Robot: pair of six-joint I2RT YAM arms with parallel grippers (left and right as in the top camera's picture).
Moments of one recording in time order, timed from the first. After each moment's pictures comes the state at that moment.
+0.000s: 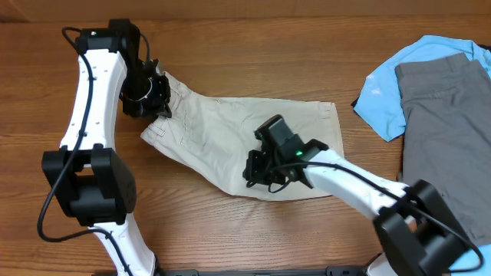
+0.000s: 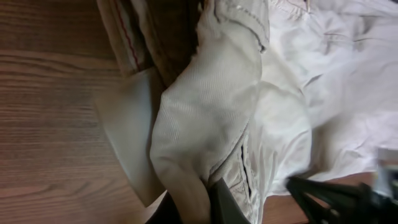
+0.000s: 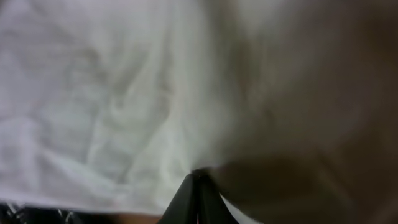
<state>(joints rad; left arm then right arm) 0.03 2.03 1.92 -1.50 0.27 -0.13 0.68 1.73 0.96 -0.37 -0.43 0.82</state>
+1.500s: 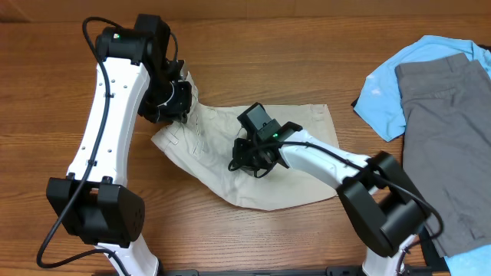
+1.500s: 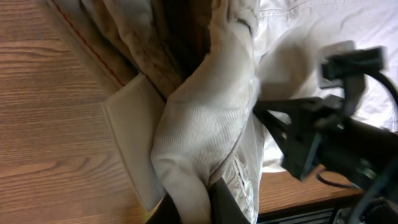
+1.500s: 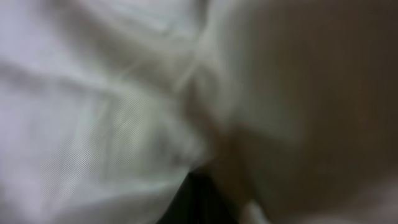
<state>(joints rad) -0.14 1.90 1.93 -1.58 0.19 -0.12 0.68 1.95 1.19 -0.45 -0.34 0.77</state>
